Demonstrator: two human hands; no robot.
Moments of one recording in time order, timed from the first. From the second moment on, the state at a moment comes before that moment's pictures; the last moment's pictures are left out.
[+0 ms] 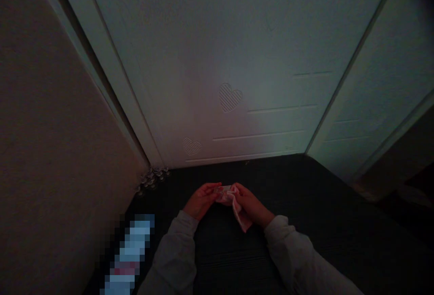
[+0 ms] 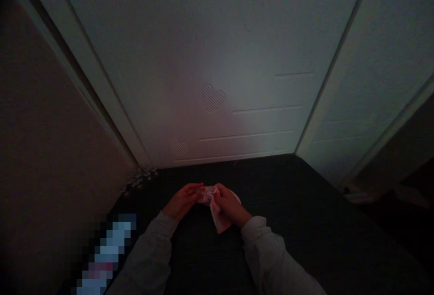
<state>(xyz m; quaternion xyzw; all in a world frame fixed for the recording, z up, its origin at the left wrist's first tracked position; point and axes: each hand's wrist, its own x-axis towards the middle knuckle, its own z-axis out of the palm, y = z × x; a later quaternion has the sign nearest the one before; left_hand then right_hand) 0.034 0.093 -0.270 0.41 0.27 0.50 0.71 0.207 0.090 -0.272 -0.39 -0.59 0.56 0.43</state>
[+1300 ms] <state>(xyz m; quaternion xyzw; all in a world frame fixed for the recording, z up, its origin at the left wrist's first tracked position) 0.029 0.100 -0.271 0.39 0.37 0.51 0.67 0.216 0.087 -0.264 -0.46 -0.80 0.25 0.29</state>
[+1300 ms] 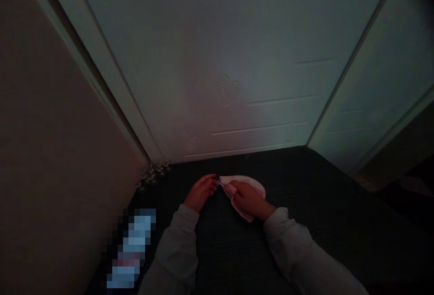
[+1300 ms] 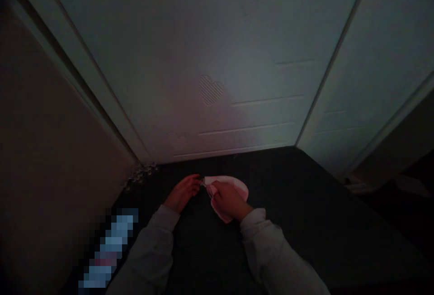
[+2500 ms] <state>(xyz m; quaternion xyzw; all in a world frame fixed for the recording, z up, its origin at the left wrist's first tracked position) 0.031 0.098 -0.267 0.41 0.39 0.48 0.68 0.213 0.085 -0.262 -0.45 -0.79 0.27 0.32</state>
